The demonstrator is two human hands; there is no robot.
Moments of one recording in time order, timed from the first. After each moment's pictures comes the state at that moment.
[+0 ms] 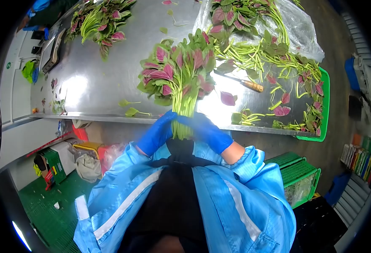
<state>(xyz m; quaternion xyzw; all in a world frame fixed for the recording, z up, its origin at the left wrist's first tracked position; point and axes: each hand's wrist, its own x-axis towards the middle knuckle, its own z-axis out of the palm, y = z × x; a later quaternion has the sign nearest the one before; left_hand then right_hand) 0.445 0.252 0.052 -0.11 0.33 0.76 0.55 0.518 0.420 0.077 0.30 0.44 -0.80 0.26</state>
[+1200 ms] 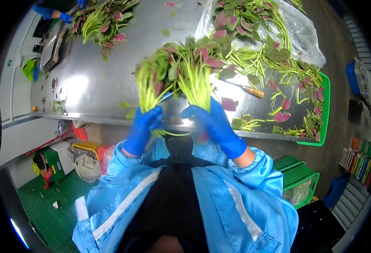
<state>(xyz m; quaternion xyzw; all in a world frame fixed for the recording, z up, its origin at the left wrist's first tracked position) 0.402 0.250 0.130 -0.10 0.59 0.70 0.39 0.506 0.461 0.134 0.22 0.54 -0.81 0.08</state>
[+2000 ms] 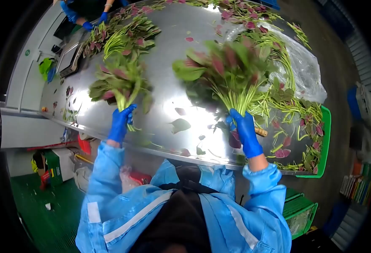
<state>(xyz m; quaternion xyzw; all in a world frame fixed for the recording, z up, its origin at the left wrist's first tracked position) 0.254 0.170 0.121 -0.14 0.73 0.66 0.14 0.454 0.542 0.109 0.36 0.58 -0.73 -0.05</state>
